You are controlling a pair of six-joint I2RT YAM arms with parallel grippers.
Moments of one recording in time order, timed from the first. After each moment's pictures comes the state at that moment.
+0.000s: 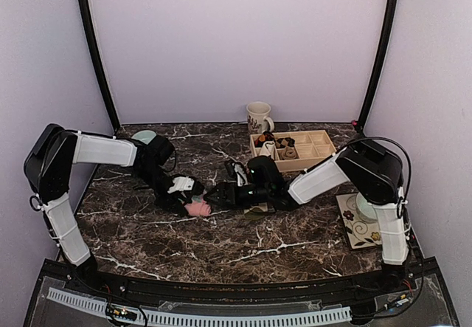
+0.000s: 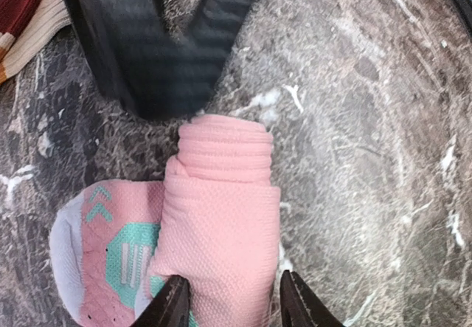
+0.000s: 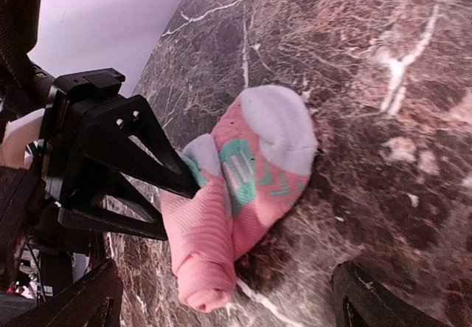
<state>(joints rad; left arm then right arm) -0.47 1.80 1.08 -0.64 0.54 1.22 0.90 2.16 1.18 0.51 -0.45 0.76</state>
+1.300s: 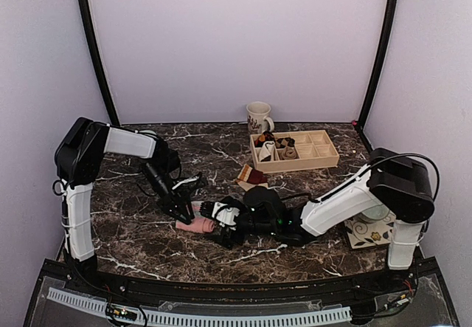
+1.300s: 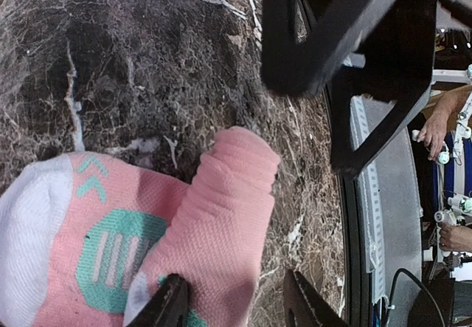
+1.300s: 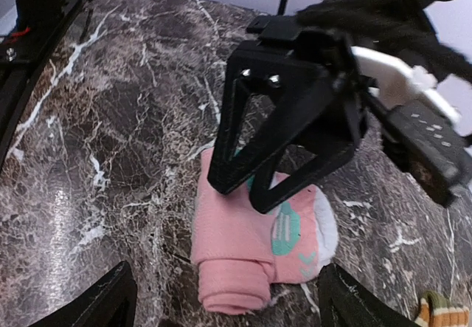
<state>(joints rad) -0.43 2.11 1.36 -1.19 0.89 1.09 1.19 1.90 0.89 0.59 -0.05 -0.32</state>
